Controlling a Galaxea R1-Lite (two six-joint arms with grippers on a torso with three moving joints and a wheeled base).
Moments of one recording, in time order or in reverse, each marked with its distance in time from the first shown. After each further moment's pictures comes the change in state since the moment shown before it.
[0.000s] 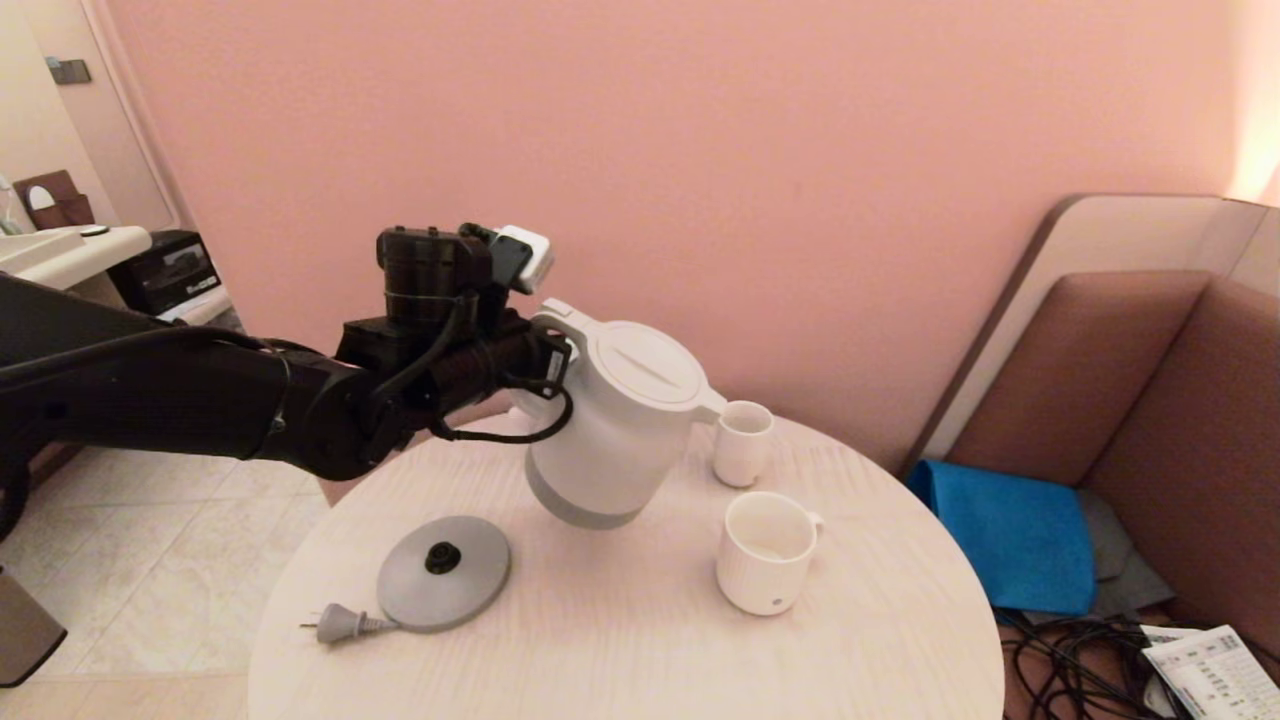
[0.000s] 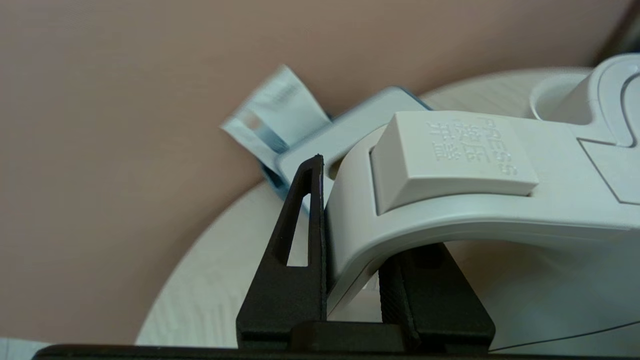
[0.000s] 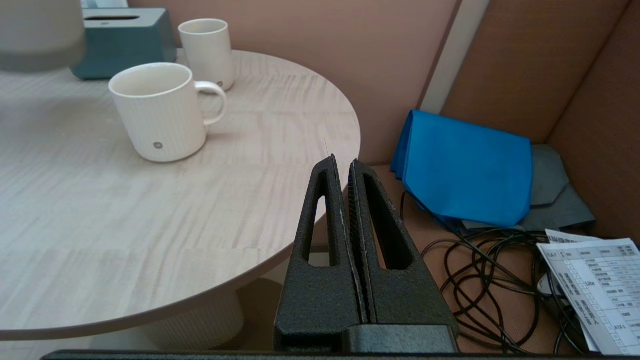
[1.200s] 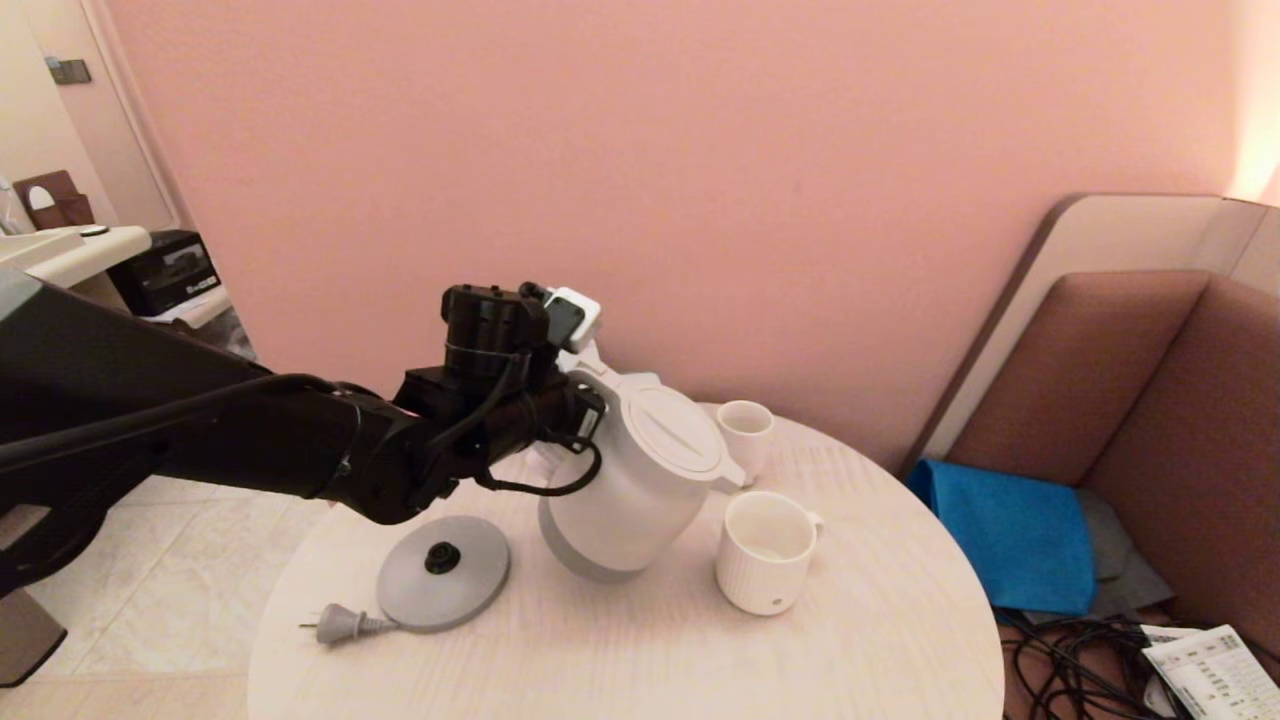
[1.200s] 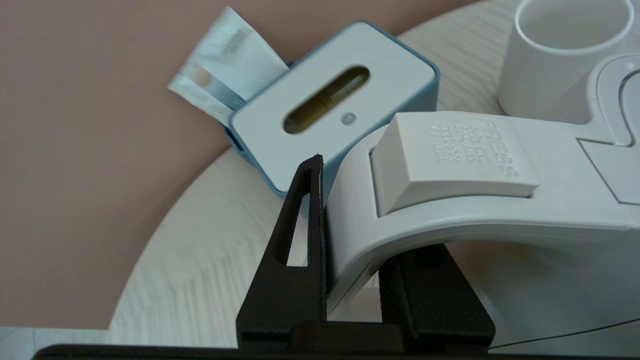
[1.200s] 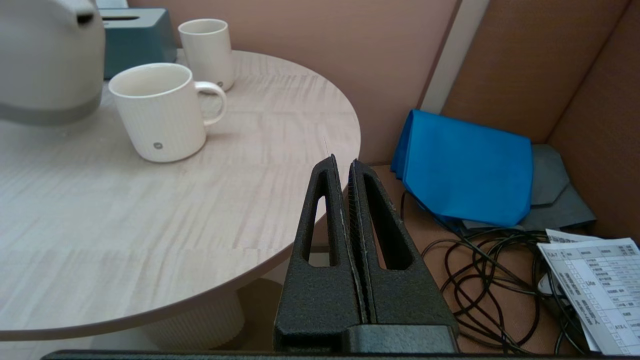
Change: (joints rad) left arm -0.075 0.057 0.055 -0.007 0.059 0.049; right arm 0.000 0.000 0.000 0.000 0.000 0.001
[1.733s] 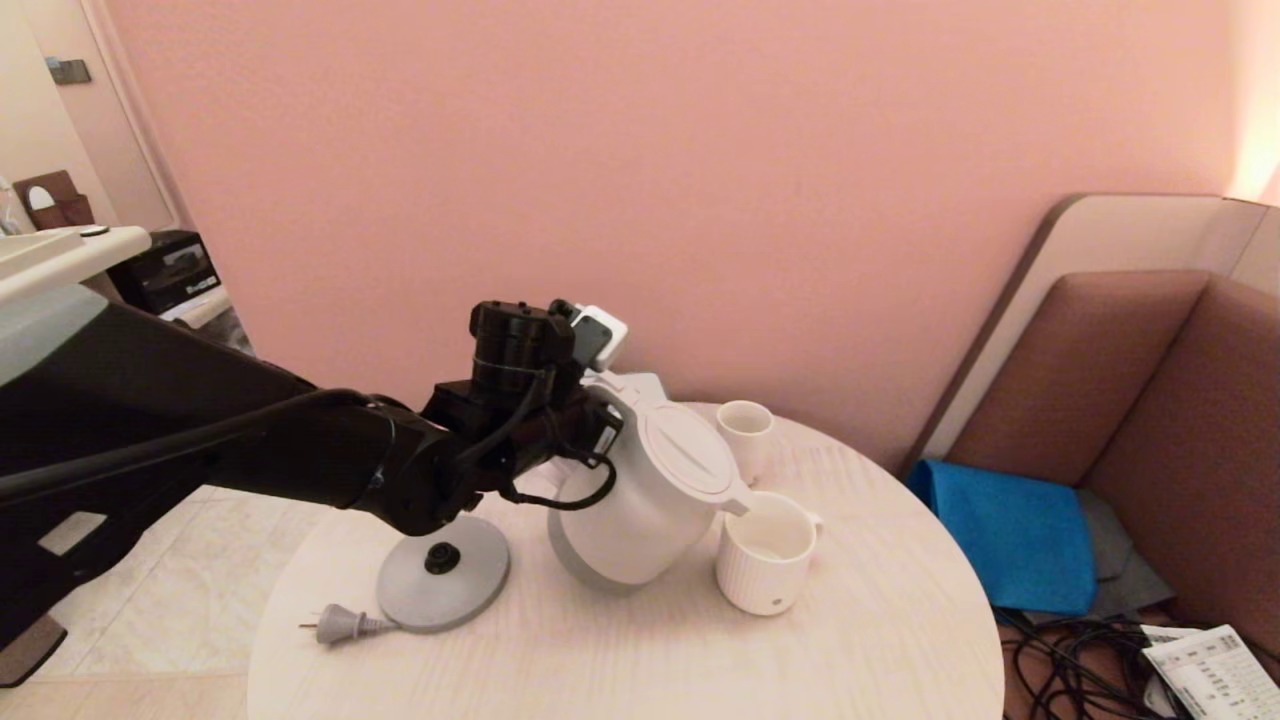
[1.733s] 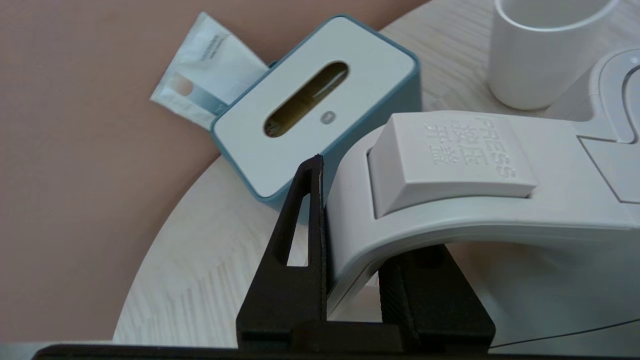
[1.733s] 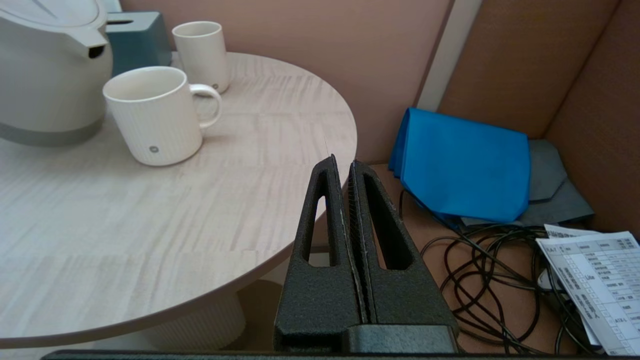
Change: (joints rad) left arm -0.034 0.039 -0.015 -0.005 0.028 0.061; right arm 0.000 0.000 0.000 0.000 -0.016 0.015
